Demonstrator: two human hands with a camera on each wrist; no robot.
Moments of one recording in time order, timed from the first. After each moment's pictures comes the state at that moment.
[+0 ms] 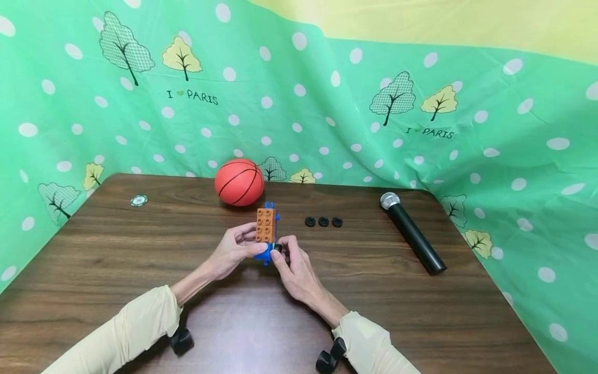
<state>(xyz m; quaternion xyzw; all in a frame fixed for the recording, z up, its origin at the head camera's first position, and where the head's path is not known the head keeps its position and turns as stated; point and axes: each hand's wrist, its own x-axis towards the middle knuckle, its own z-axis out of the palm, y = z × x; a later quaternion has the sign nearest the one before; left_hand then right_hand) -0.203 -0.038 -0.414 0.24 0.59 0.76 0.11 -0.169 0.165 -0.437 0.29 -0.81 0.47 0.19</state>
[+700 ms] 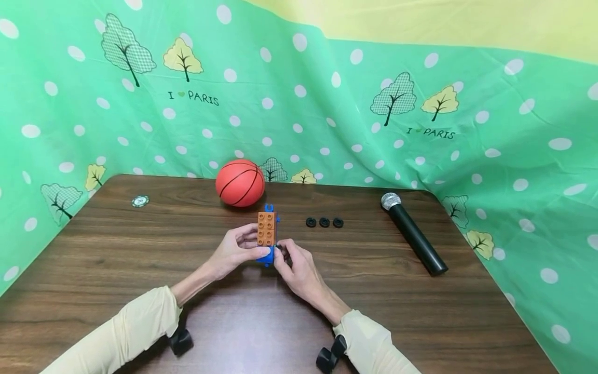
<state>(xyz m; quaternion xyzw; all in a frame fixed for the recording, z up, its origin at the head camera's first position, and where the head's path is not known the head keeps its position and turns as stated) -0.202 -0.038 -0.415 0.25 0.63 0.73 0.09 -0.179 0.169 -0.441 0.35 -0.79 0.41 0.28</state>
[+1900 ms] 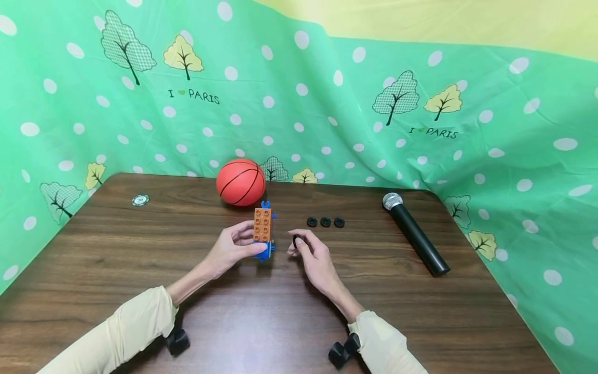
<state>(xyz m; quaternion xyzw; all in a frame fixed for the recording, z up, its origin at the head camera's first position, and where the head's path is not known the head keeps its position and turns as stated) -0.204 -0.048 -0.413 0.22 0.66 0.72 0.08 -0.182 0.194 -0.422 0.22 -0.77 0.59 0.08</state>
